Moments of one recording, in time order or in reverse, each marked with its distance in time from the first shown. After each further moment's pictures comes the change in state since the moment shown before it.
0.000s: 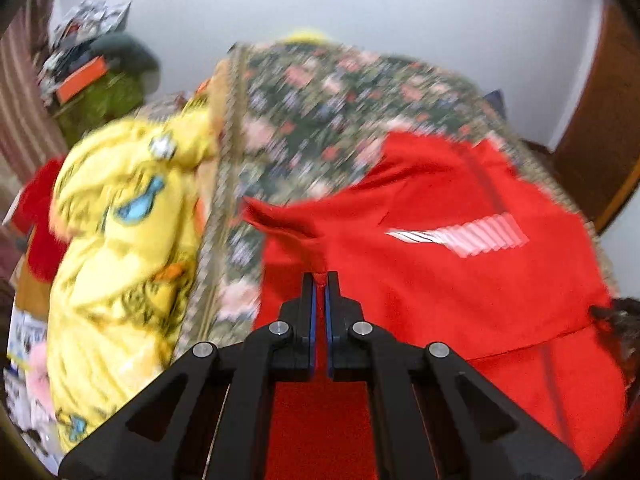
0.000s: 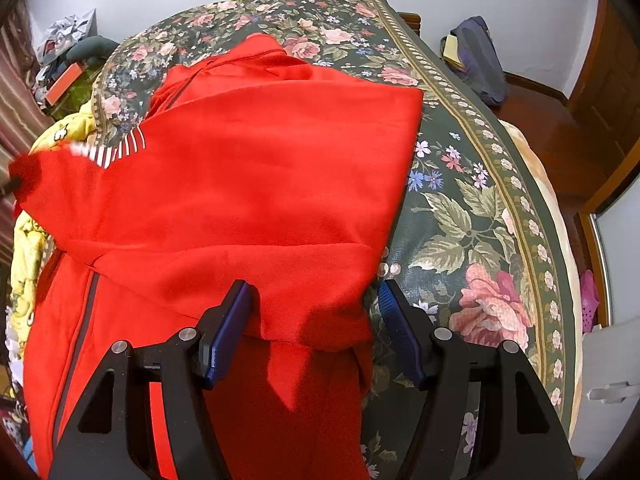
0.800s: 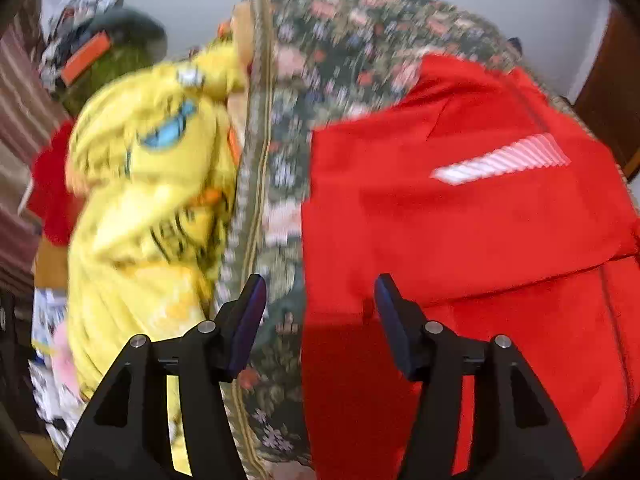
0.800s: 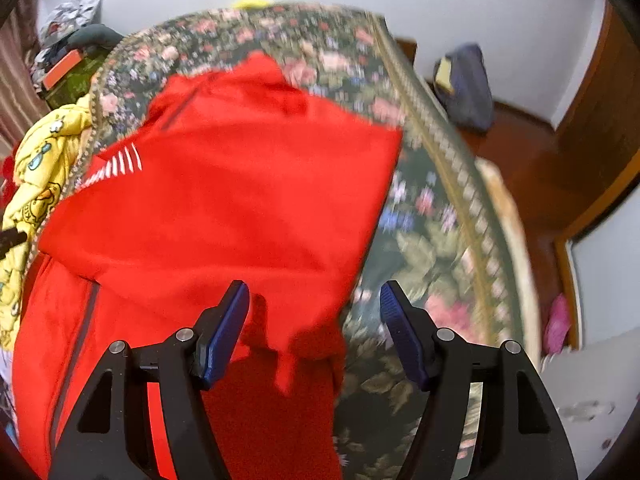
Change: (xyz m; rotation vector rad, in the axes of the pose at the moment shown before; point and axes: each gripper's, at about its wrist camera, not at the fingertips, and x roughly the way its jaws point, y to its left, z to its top) left arm -0.002 0.028 -0.034 0.092 0.124 0.068; right arm -0.042 0.011 0.019 -0.094 -0.081 -0.089
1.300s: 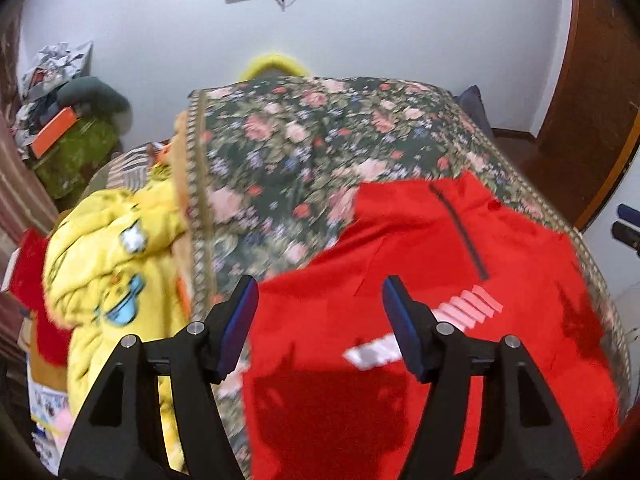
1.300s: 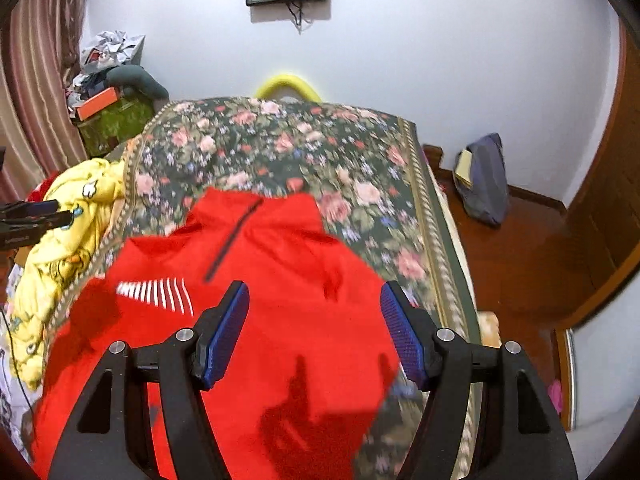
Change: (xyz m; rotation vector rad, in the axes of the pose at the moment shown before) left arm -0.019 -0.065 0.137 0.060 -0.182 -0.107; right arm -0.023 0.030 0.103 -0.082 -0.216 0.062
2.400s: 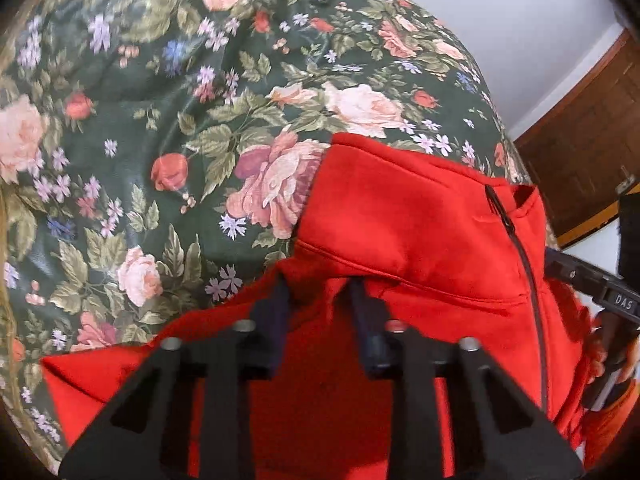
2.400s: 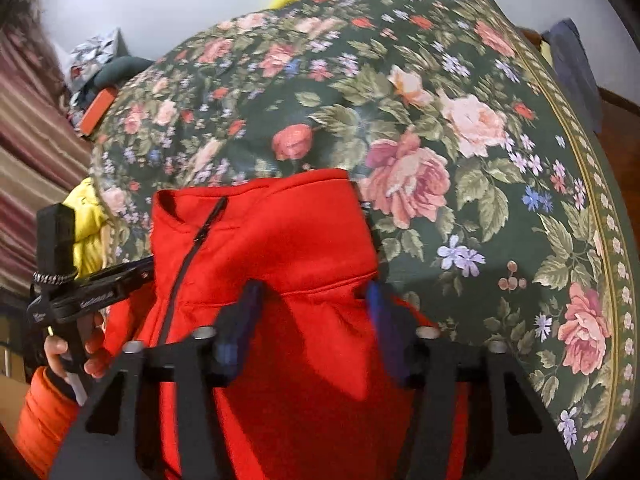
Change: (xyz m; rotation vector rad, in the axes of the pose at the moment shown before) left arm 0.236 -0.019 0.020 -0.203 0.224 -0.270; right arm 0.213 -0.027 0.031 0.183 0.280 0.301
